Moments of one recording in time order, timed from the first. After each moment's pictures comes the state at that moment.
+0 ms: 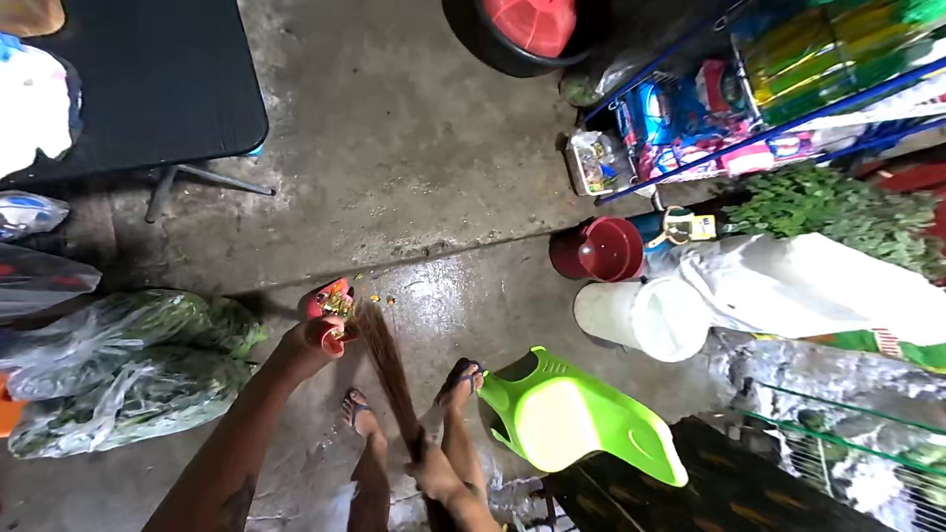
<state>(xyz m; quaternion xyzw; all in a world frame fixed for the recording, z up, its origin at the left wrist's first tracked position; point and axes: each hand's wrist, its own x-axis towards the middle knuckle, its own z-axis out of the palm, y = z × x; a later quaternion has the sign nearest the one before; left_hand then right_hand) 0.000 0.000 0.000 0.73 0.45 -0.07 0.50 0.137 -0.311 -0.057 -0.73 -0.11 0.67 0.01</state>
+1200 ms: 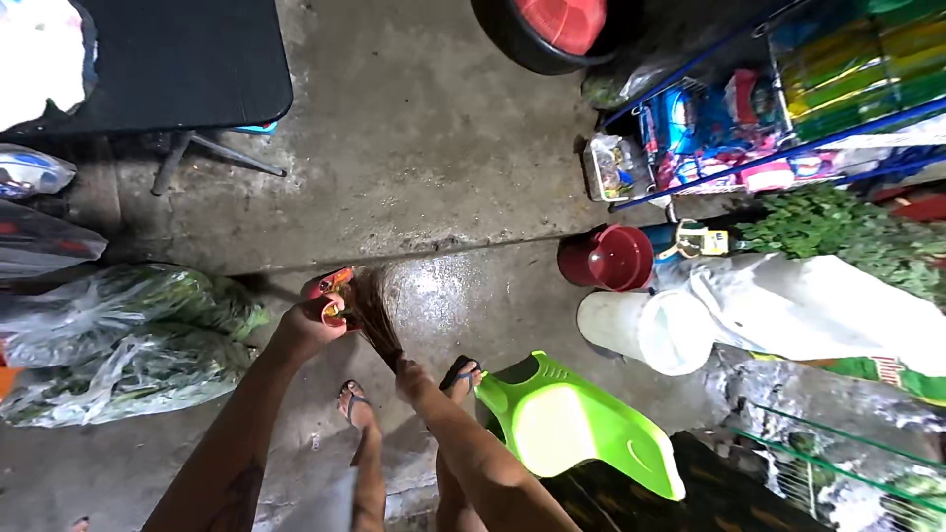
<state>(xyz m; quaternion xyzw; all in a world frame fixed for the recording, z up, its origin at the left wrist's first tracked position) -0.013 0.003 -0.021 0.70 0.50 0.06 0.51 0.152 -0.165 -0.106 -0.70 -0.34 0.58 -0.25</state>
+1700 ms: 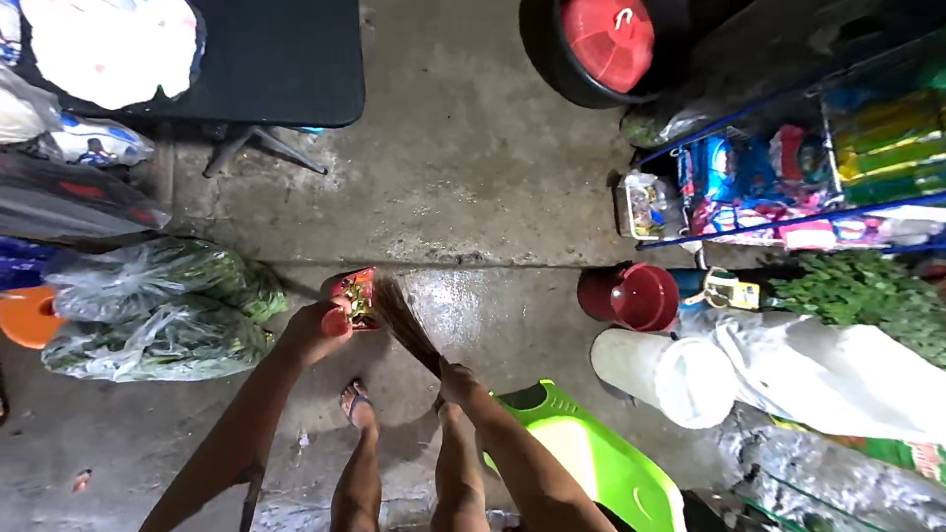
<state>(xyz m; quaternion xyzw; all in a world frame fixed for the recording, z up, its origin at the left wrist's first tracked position) -0.055 0.007 -0.008 0.71 0.51 0.00 0.49 0.217 -0.182 -0.123 -0.69 -0.41 0.51 -0.30</state>
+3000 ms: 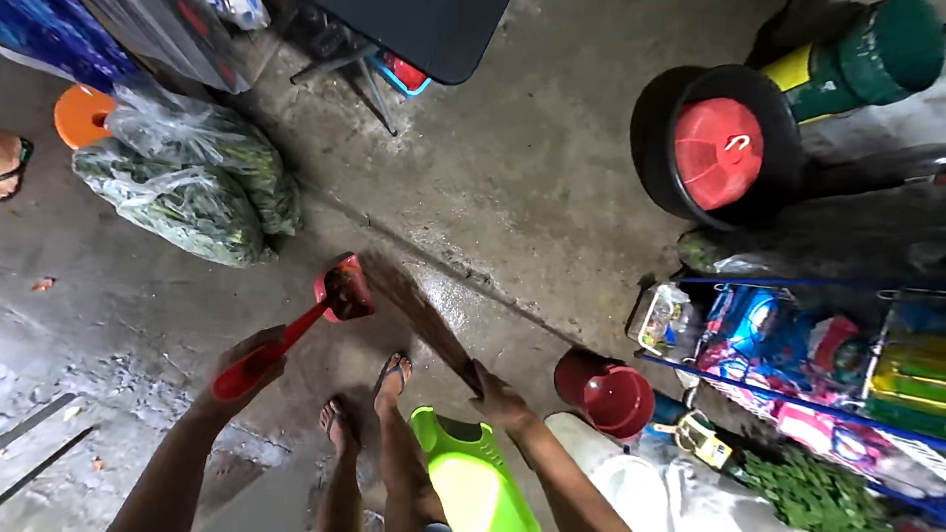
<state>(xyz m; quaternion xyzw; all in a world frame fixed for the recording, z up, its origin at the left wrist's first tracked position) -0.095 -0.246 -0.030 0.52 0.65 0.32 0.46 0.379 -0.183 -0.034 -0.61 -0.54 0.46 -0.34</state>
